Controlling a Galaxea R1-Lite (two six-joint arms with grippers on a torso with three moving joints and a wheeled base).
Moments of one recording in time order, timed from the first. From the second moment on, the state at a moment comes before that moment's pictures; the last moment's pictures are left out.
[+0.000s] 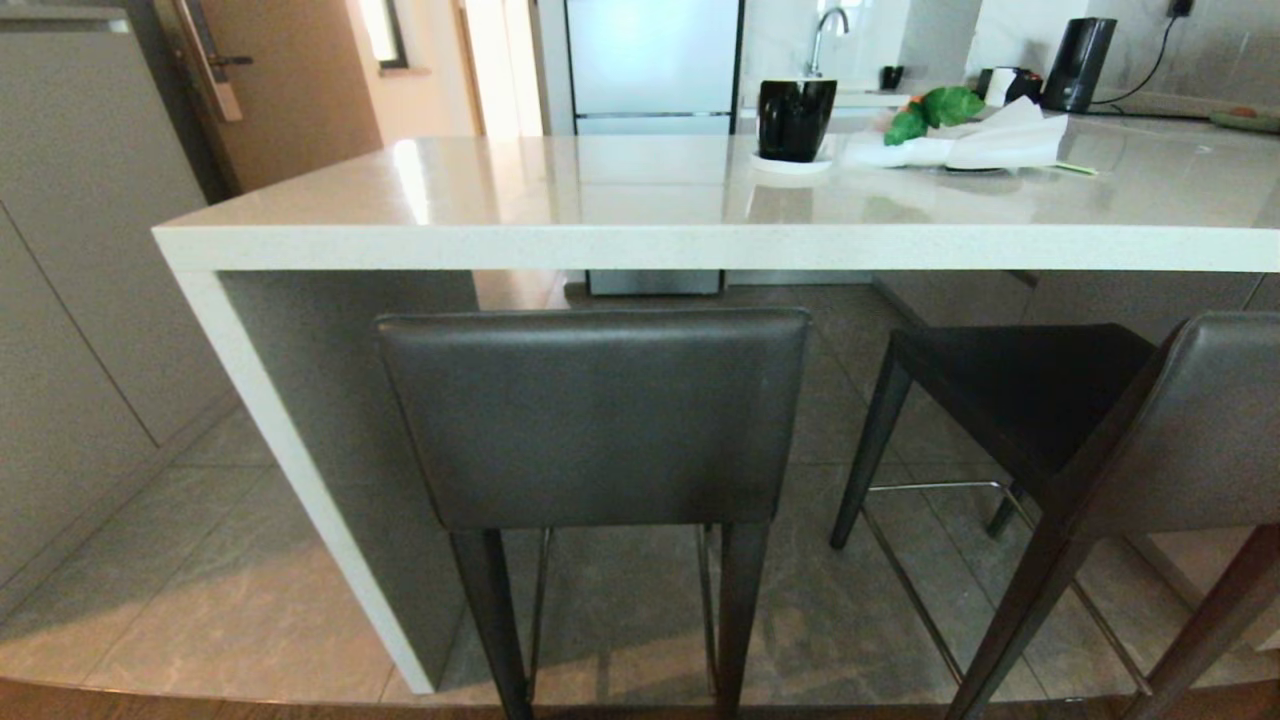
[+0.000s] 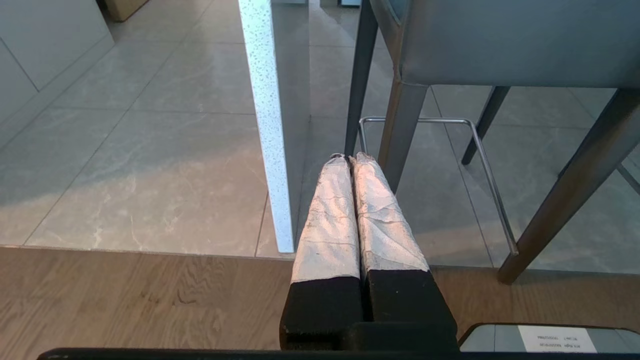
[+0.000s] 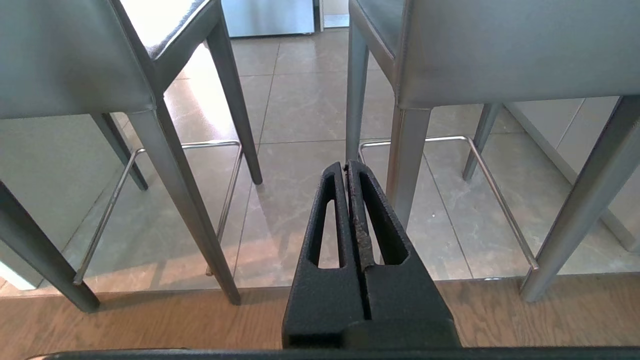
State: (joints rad) left arm 0.00 0.00 -0.03 0.07 0.00 -0.01; right arm 0.00 0.00 0.00 -0.01 0.00 0.01
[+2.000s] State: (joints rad) left arm 0.00 0.00 -0.03 0.07 0.00 -0.03; right arm 0.00 0.00 0.00 -0.01 0.00 0.01
